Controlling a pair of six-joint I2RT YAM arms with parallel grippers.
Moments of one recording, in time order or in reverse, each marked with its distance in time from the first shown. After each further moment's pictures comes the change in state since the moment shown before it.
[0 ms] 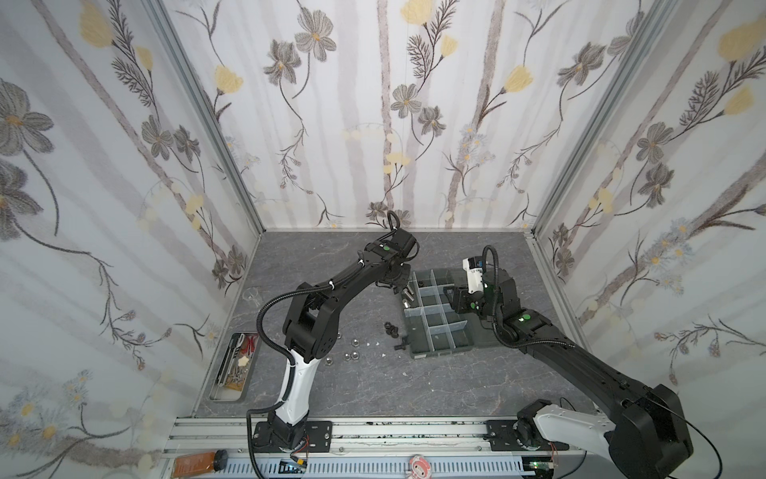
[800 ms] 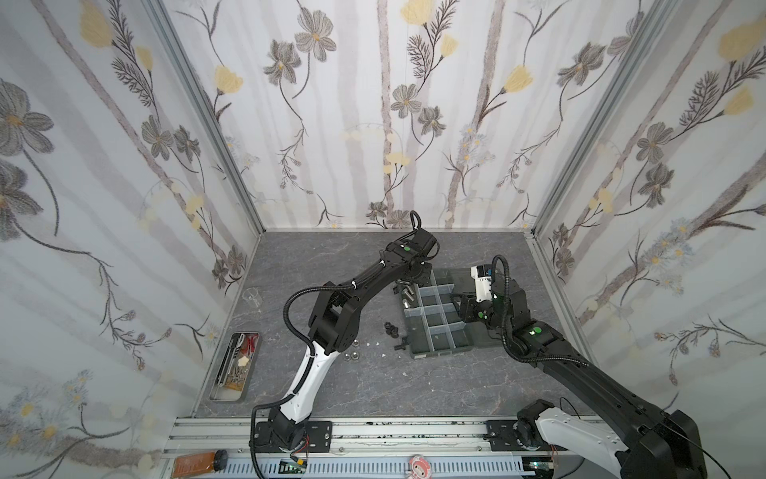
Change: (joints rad) left arm -0.063 0.218 0.281 -0.005 0.074 -0.008; right arm -0.004 -0.132 -0.087 -0.029 0.008 0.019
